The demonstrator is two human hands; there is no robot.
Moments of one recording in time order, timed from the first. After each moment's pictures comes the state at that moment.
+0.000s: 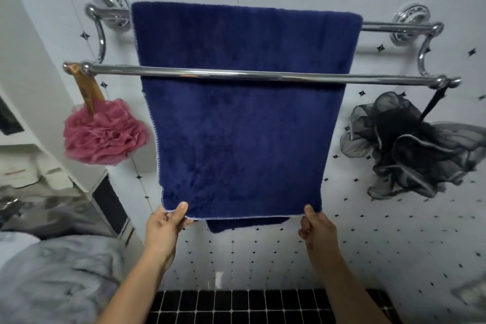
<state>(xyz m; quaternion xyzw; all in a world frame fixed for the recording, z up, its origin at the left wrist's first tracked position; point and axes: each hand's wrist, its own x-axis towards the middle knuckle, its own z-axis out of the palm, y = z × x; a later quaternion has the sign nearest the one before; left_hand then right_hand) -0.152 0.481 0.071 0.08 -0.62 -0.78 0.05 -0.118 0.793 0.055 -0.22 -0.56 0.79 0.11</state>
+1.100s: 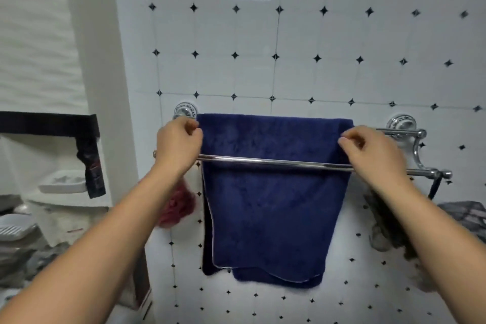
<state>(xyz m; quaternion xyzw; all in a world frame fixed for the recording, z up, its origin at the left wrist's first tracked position) -0.184 0.445 0.392 0.00 -0.82 -0.44 0.37 -0.151 0.789 0.389 -0.03 -0.89 0.22 0.41</state>
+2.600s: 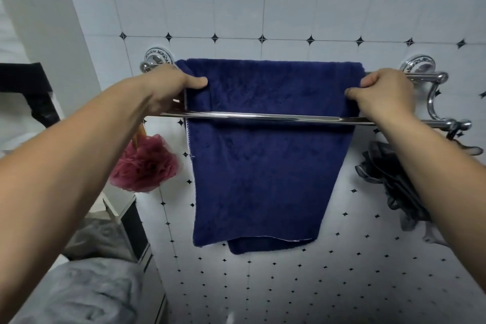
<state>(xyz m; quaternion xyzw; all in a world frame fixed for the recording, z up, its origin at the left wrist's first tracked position) -0.241 0.457 0.414 -0.04 -0.78 -0.62 0.01 -0.196 0.808 0.398 -0.16 -0.86 0.33 0.35</state>
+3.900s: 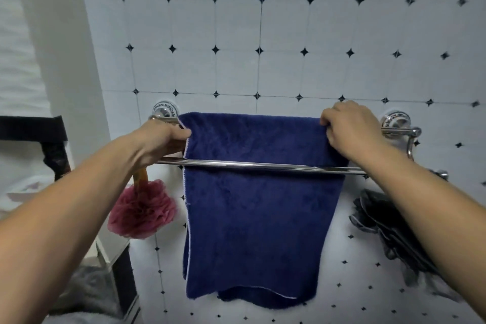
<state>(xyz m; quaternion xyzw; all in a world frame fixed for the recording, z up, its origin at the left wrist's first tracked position) -0.237 0.434 0.412 -0.07 -0.74 -0.67 0.03 -0.208 0.801 0.431 0.06 -0.92 -0.09 0.38</state>
